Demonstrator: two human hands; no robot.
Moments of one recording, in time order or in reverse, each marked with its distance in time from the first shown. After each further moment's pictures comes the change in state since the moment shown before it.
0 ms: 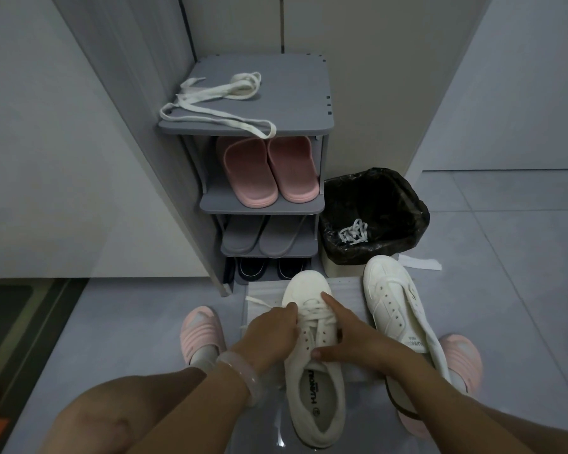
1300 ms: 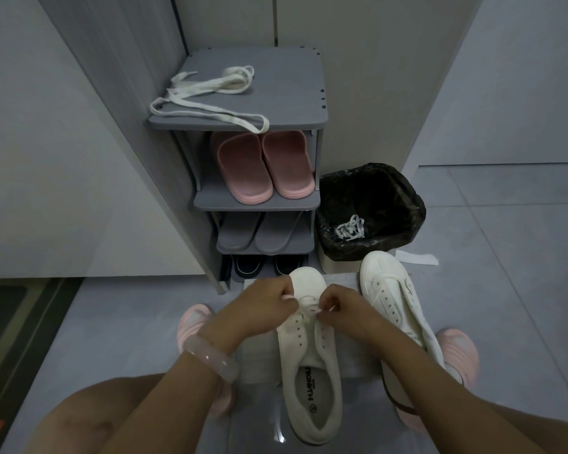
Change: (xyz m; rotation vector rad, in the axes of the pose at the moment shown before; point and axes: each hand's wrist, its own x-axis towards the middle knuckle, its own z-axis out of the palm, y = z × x) left_hand -0.006 0.001 -0.051 -0.319 0.032 0.074; right_hand 0.007 -0.026 -0.008 -0.024 0.233 -0.049
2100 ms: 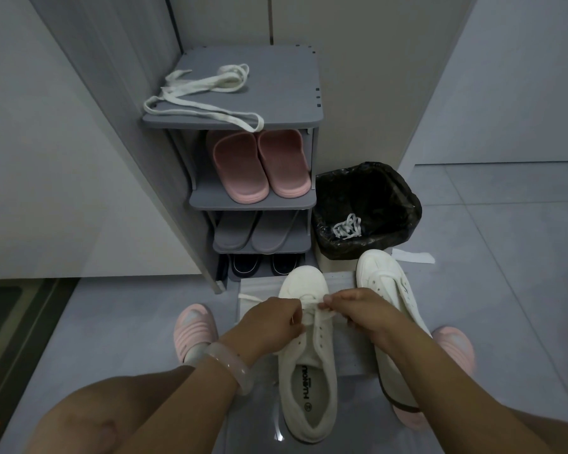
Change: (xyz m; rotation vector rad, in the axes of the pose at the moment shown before) left_hand 0.008 -0.010 0.036 0.230 -0.138 -0.002; right_hand -0.007 0.003 -0.014 0.488 0.056 0.231
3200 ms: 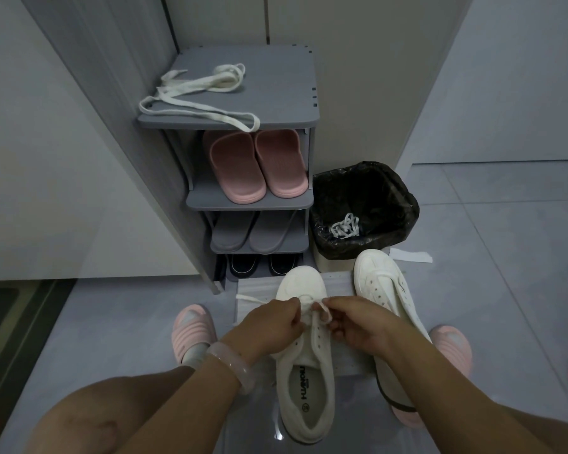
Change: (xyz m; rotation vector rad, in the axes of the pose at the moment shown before) left_hand 0.003 0.006 0.003 0.014 -0.010 0.018; right_hand 0.001 0.003 0.007 0.326 -0.163 0.247
